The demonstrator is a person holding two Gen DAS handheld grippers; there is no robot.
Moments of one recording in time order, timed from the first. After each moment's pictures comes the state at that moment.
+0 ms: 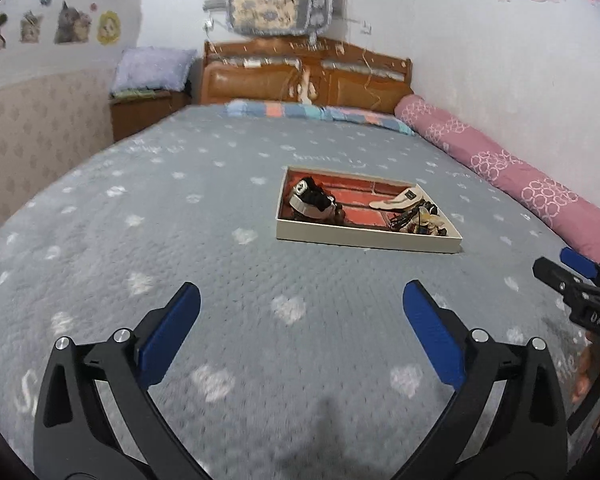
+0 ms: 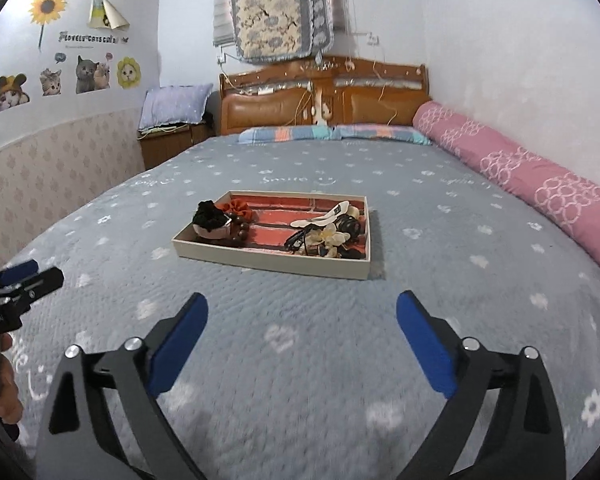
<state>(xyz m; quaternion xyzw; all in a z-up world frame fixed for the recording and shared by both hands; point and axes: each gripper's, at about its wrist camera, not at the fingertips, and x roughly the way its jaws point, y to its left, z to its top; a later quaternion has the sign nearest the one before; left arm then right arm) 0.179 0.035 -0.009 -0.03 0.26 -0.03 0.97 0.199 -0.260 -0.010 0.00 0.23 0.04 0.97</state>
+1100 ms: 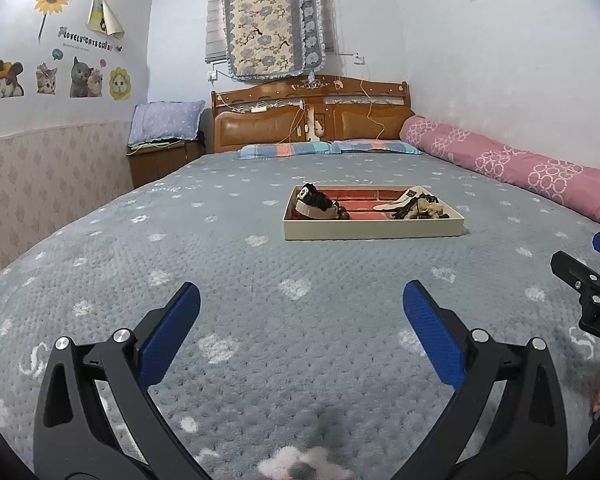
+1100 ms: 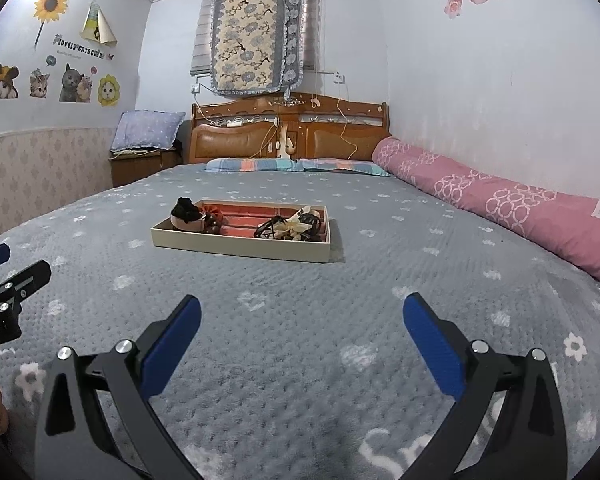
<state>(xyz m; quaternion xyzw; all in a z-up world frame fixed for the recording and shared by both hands) 0.116 0.007 -0.056 0.03 0.18 0.00 0.98 0.136 -0.253 -0.059 -0.01 0.16 -0.03 0.99</state>
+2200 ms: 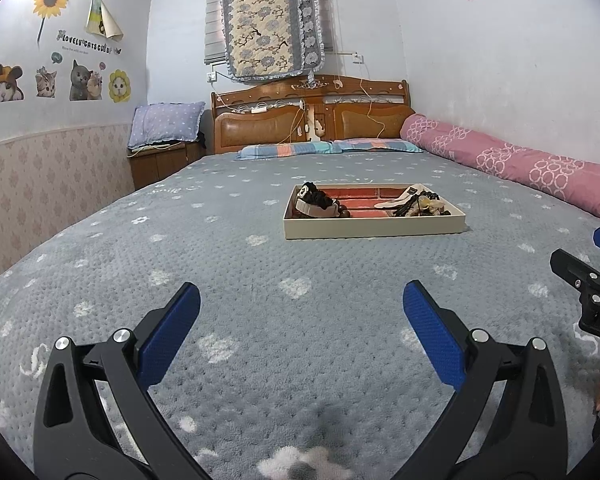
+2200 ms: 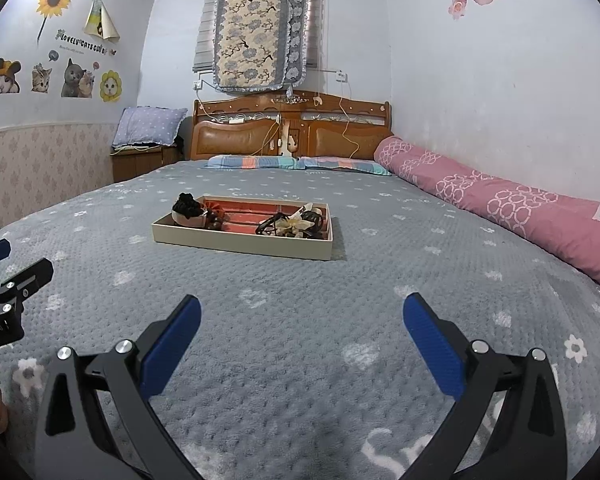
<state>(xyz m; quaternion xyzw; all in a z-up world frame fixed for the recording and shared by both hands) 0.118 0.005 -0.057 0.03 0.18 0.00 0.98 0.137 -0.254 -0.059 -0.02 0.17 -0.03 0.99</state>
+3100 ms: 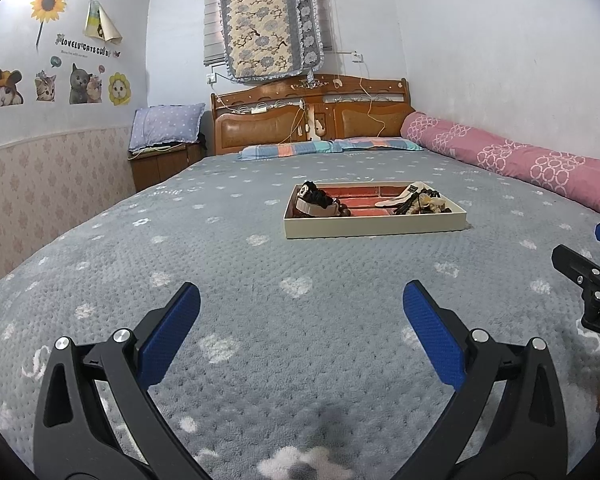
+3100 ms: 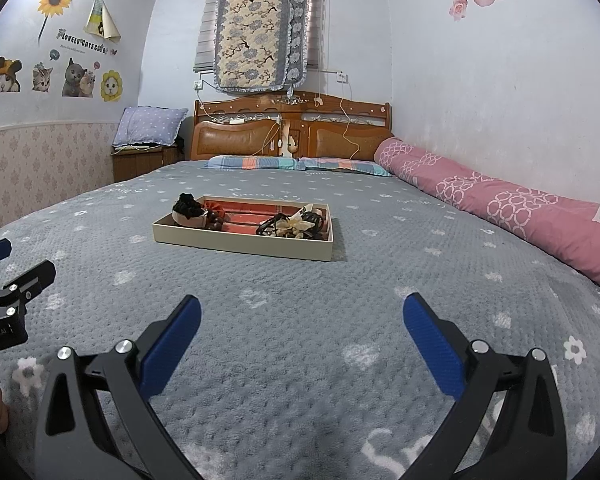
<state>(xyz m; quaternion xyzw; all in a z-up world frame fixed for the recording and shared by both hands) 0.119 0.010 -0.059 0.04 0.17 0.00 0.98 0.137 -0.253 -0.059 -0.02 0.17 -0.03 0.99</state>
